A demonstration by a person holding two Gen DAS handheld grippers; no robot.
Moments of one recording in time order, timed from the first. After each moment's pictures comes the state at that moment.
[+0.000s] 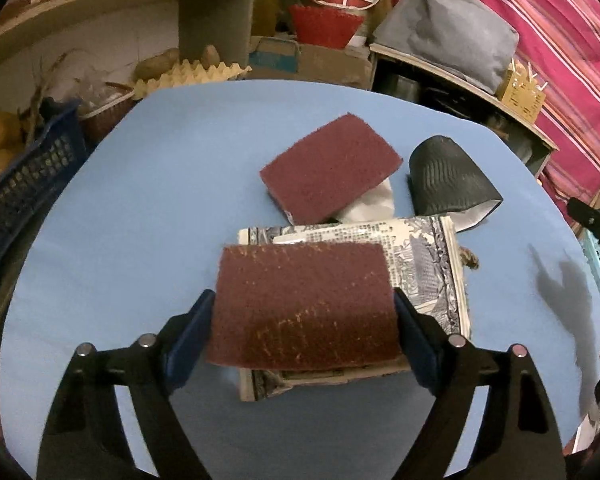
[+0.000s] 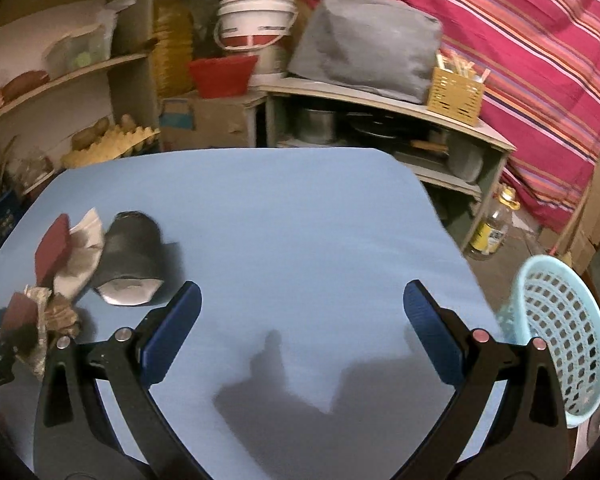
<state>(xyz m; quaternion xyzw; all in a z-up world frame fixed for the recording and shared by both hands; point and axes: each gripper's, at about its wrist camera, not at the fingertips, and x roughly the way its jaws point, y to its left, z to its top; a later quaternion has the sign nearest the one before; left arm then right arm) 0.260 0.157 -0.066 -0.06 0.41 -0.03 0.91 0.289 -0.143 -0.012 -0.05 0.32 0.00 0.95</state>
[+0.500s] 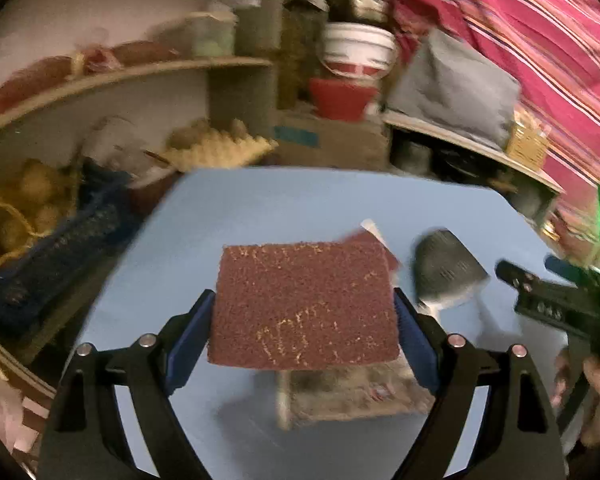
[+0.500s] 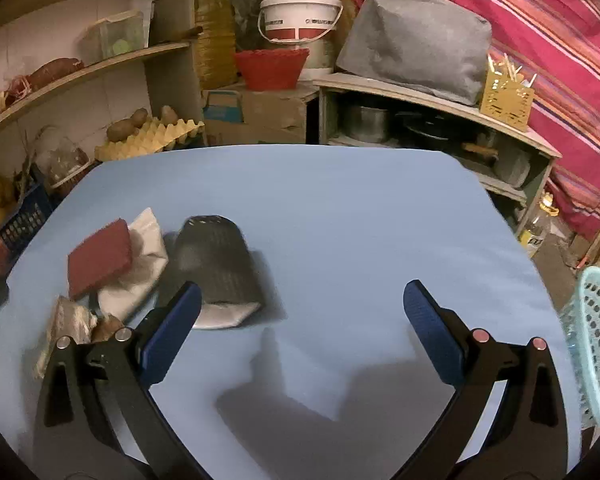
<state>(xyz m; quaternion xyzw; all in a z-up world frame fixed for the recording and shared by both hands) 0.242 0.174 0.001 -0.05 0.30 0.03 0.95 0.315 -0.081 -0.022 -0.03 0.33 0.06 0.94</state>
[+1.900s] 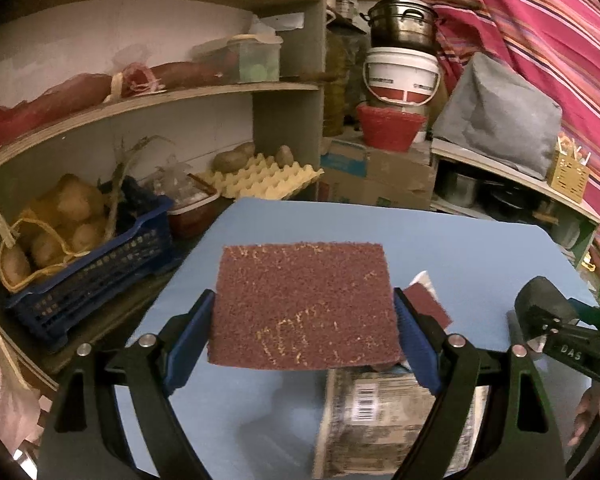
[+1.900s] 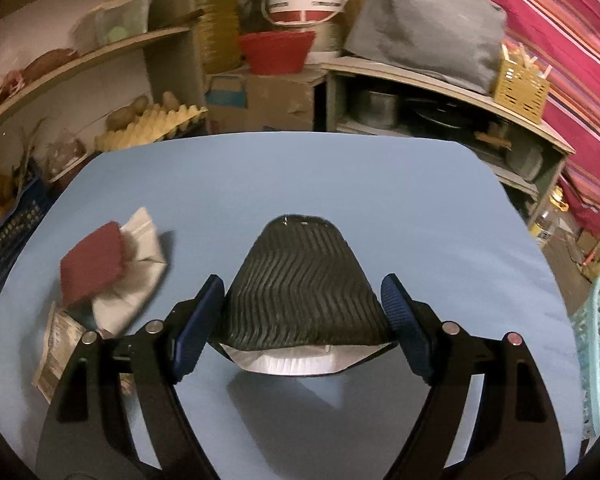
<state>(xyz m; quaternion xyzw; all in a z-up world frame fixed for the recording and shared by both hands) 0.265 0.187 0.012 -0.04 0.27 0.10 0.96 0.338 -0.091 -0.022 -0.03 0.36 0.06 0.93</state>
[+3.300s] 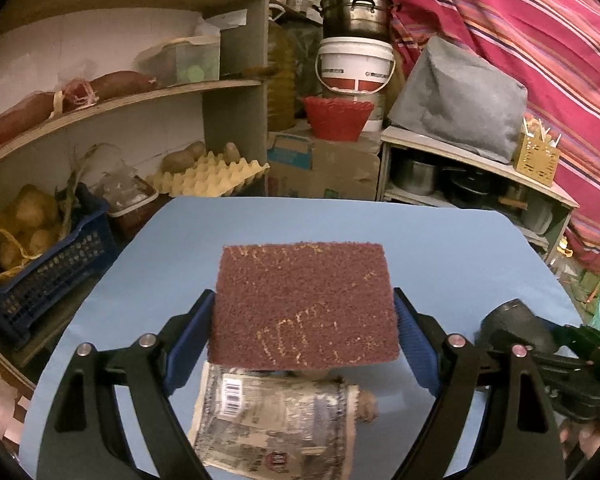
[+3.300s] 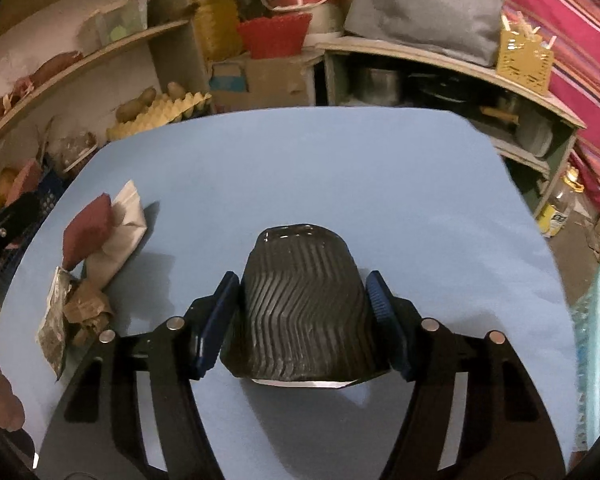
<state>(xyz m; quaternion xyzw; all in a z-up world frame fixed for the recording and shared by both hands) 0.287 0.092 0.015 -0.04 0.28 0.05 0.96 0.329 -0.143 -0.030 -0.01 0.39 0.10 0.91</state>
